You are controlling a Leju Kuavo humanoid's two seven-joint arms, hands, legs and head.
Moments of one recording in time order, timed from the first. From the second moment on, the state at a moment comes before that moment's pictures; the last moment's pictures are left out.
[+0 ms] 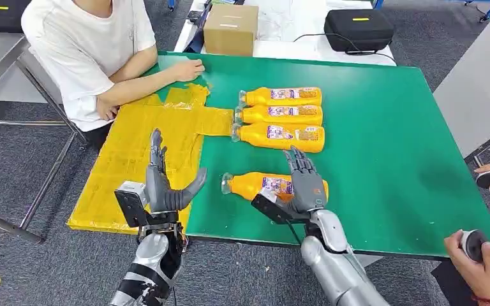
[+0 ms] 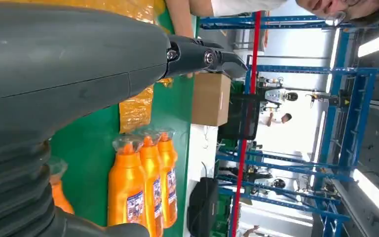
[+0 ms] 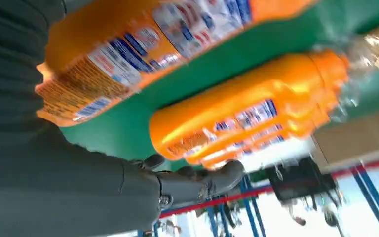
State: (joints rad) left arm -0.20 -0.33 -0.23 -1.12 0.06 0.29 -0.70; right arm -0.44 0.06 0.39 -0.79 1.07 -0.45 -0.18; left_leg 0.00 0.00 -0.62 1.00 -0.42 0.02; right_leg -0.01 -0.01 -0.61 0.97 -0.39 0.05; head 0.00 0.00
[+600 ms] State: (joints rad) left arm -0.22 -0.33 -0.19 -1.05 0.11 0.27 -0.70; right arm -0.61 0.00 0.46 -0.62 1.15 -0.11 -0.06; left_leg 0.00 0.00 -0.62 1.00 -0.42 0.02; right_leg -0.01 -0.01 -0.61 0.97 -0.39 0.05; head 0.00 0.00
